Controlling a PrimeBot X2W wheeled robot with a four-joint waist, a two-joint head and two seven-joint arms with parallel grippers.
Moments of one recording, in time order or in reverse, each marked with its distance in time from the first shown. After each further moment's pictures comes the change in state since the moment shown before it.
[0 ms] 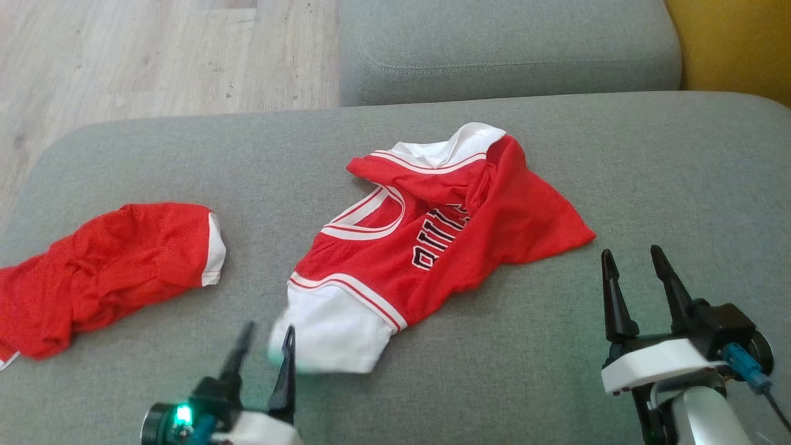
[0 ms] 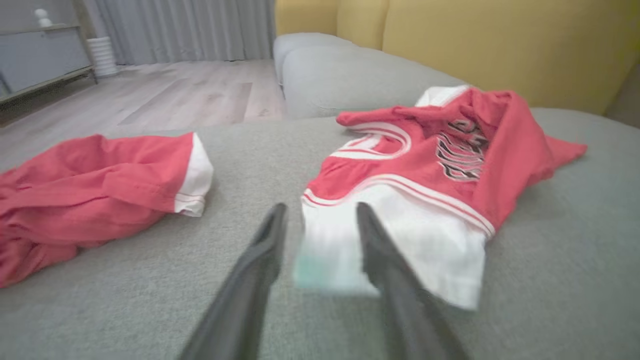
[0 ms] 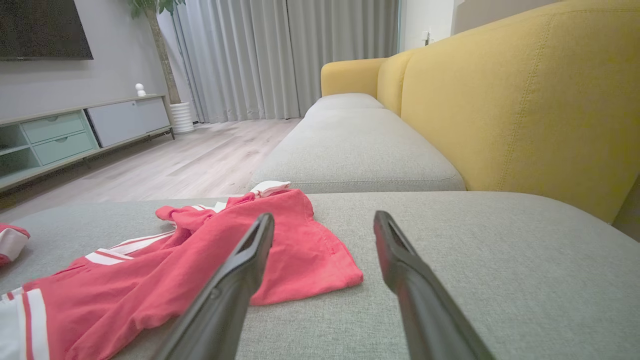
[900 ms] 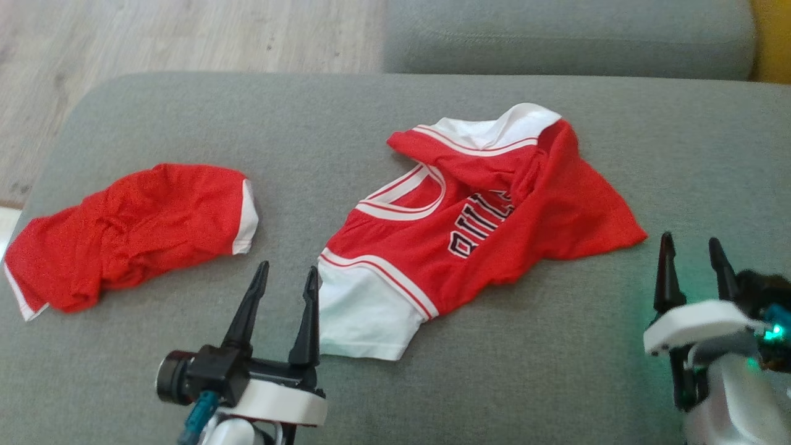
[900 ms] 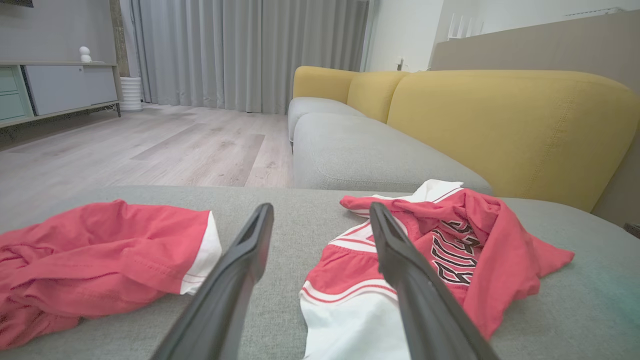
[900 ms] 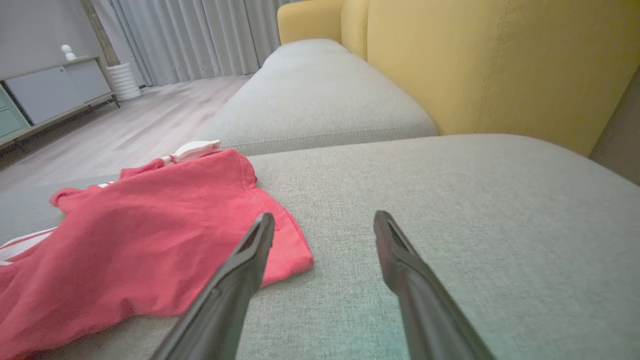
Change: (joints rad) left arm -0.003 -0.143 0.171 -0.207 0.101 -0.102 0.000; right arm -0.162 0.001 -0.224 0.256 -0.047 0.000 0.004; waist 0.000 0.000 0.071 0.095
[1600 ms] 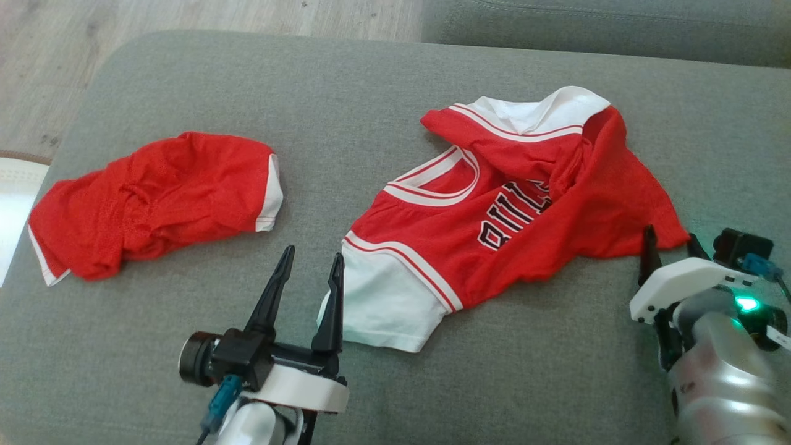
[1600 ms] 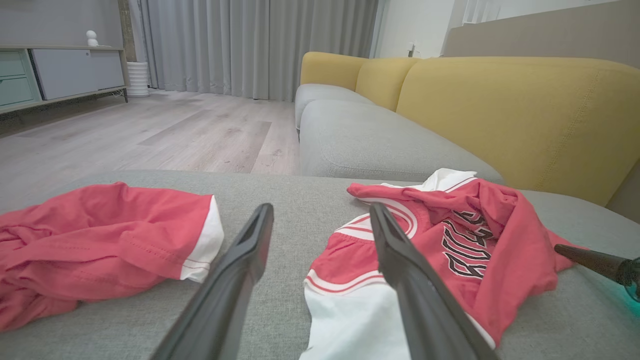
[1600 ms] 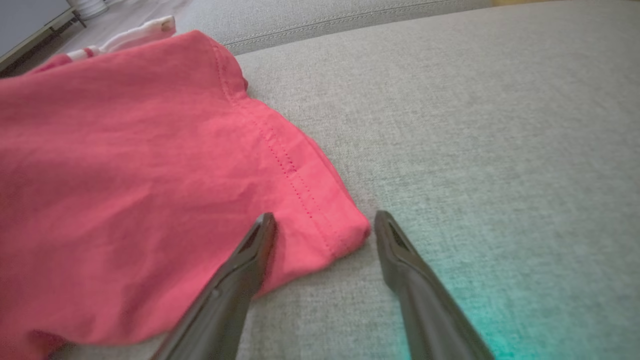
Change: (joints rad) left arm -0.062 -0.002 -0.090 0.019 -0.028 0.030 0.000; right arm -0.332 -0.018 -0.182 0.510 -0.132 0.000 0.074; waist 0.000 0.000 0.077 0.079
